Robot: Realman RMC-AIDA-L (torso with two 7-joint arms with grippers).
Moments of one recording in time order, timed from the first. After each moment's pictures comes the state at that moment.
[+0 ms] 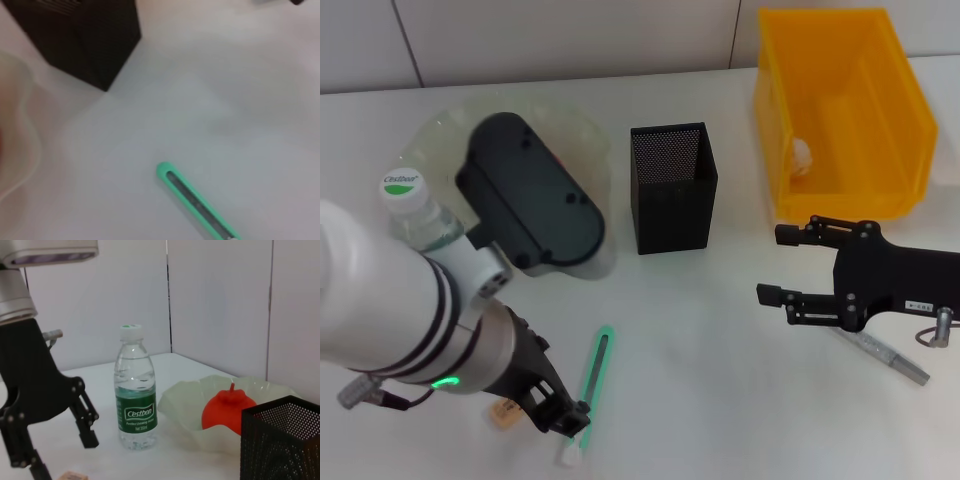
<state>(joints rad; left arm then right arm) -0.42 -2.08 1.98 1.83 2.70 1.62 -2.88 0.30 2.08 -0.82 -0.75 -1.82 -1.56 1.11</state>
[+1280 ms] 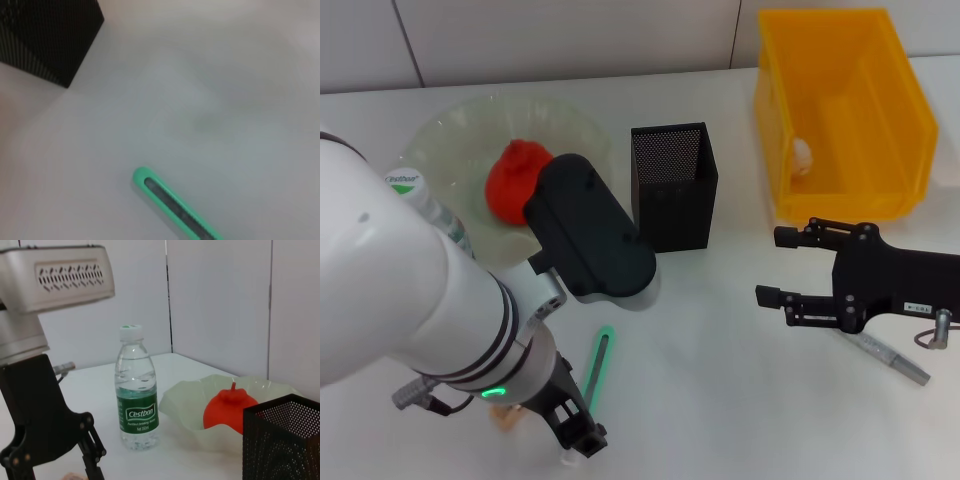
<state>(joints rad) -0.52 -2.08 2.08 1.62 2.67 1.52 -2.88 0.30 2.08 -0.82 -0.74 -1.82 -1.56 1.11</state>
